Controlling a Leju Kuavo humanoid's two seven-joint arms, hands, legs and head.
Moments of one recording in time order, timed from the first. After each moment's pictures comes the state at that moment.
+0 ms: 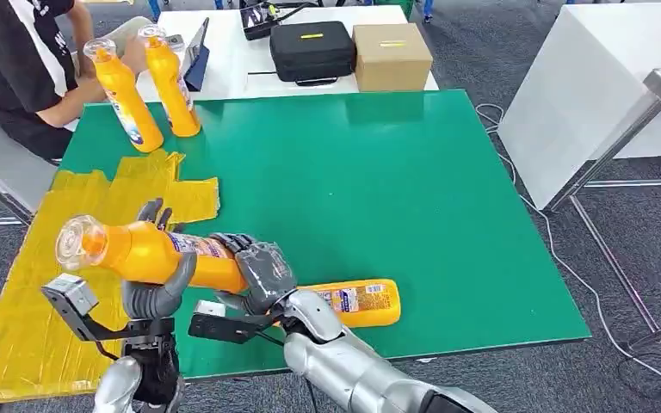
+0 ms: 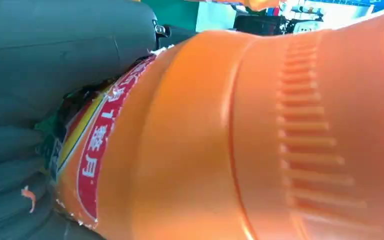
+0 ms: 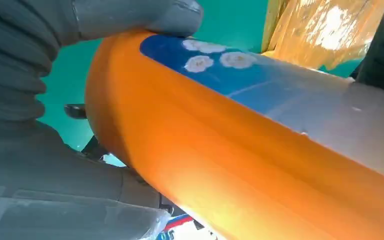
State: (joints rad) left arm -0.09 -0.18 -0.23 -1.50 0.28 0.11 -0.39; right arm -0.55 0.36 0.84 -0.60 0.68 -0.52 -0.24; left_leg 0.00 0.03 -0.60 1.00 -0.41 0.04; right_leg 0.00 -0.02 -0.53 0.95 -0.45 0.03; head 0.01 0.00
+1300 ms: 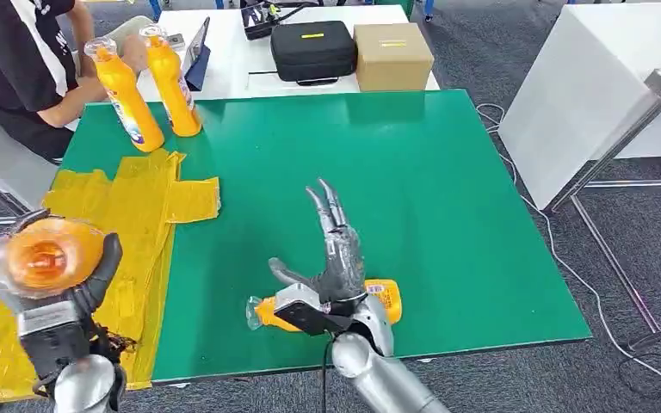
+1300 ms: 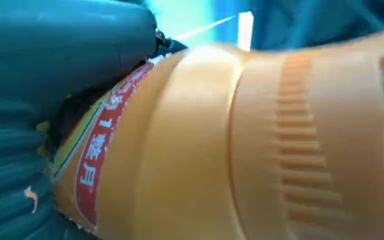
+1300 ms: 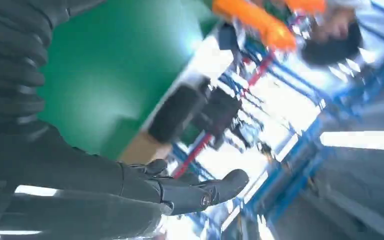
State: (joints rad) left arm -0.08 -0.18 -0.05 -1.68 -0.54 0.68 -0.52; right arm -0.24 0.21 0.53 -1.23 0.55 -0.70 -0.45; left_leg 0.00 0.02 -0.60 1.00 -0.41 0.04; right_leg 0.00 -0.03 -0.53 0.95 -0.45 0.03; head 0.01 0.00
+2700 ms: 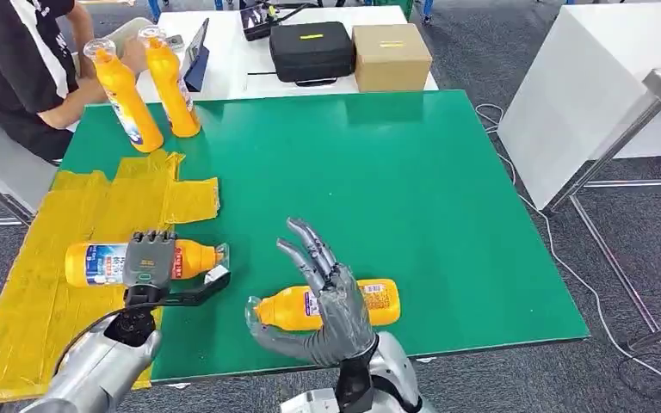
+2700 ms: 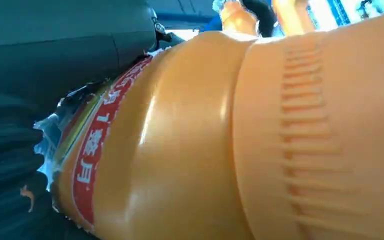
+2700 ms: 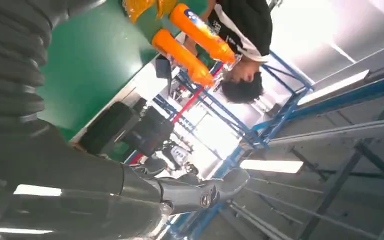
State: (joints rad) left arm -0.58 0.03 -0.43 -0.55 -1.57 0.54 0.37; right arm -0.06 0.06 0.71 -1.65 0.66 -0.51 -0.44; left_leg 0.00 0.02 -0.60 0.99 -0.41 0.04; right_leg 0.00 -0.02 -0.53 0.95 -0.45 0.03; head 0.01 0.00
